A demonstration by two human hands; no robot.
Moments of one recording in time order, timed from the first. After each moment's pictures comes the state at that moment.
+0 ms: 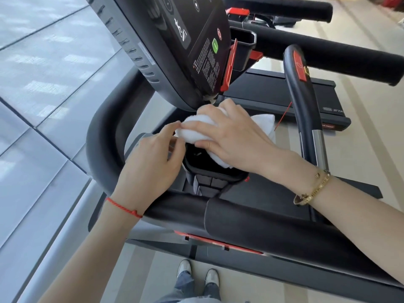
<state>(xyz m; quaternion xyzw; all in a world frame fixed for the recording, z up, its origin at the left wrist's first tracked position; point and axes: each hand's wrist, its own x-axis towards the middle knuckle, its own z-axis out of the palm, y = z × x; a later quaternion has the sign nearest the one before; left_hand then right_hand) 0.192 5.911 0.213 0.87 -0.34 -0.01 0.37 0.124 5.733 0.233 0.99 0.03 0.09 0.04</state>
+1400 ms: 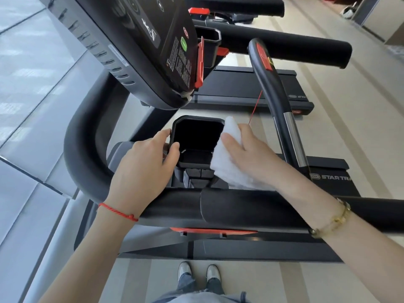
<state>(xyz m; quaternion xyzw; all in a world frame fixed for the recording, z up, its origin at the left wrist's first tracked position) 0.195 5.910 0.205 0.86 -0.41 -0.01 0.30 0.058 5.745 0.214 0.86 -0.35 0.07 -0.36</state>
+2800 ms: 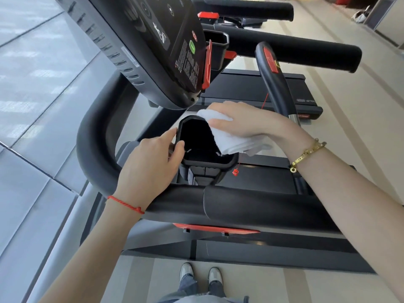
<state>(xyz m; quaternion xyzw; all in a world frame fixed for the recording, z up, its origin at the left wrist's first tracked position) 0.190 5.911 0.210 0.86 -0.41 -0.01 0.31 0.124 5.687 0.240 0.97 -0.14 -0.09 -0.18</state>
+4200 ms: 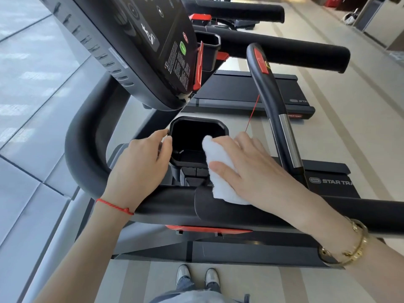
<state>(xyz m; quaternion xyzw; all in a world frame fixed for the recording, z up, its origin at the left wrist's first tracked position) 0.193 5.909 0.208 0.87 -0.39 -0.01 0.31 0.024 5.772 0.233 0.96 -0.21 0.04 -0.16</state>
